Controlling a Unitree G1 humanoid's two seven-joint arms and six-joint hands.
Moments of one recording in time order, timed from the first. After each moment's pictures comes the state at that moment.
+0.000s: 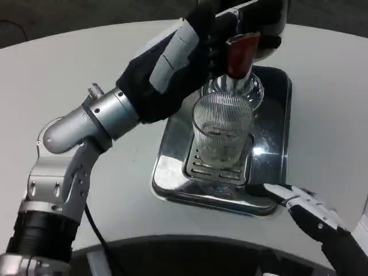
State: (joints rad) left arm -0.90 0.29 0.03 0.43 -0.38 -0.09 -0.86; right arm 0.68 -0.23 -0.01 -0.94 -0.43 -0.24 0.23
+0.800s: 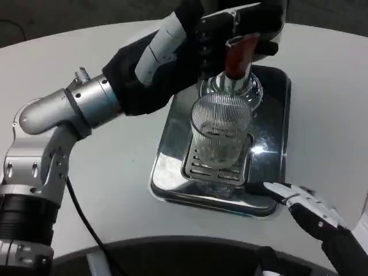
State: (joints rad) left arm -0.96 0.37 0.06 0.44 -0.38 -0.04 -1.01; right arm 0.67 -0.22 -0.01 -0.94 -0.43 -0.24 0.23
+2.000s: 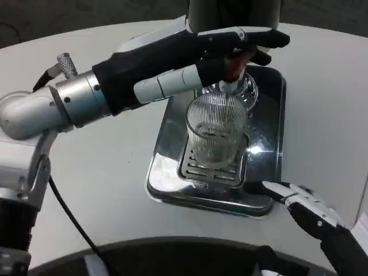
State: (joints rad) left arm -0.92 0.47 -0.02 0.37 -0.23 -0.34 -0.98; right arm 0.67 -0.21 0.00 -0.94 -0.43 -0.24 0.23
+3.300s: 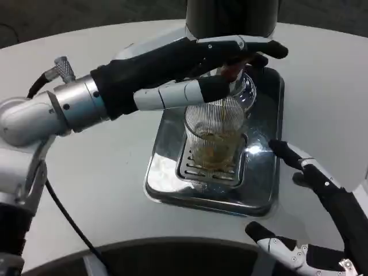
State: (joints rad) left arm -0.90 0.51 -0.06 0.37 -0.19 -0.43 -0.94; right arm 0.35 -0.15 0.02 -0.68 -0.36 -0.11 0.14
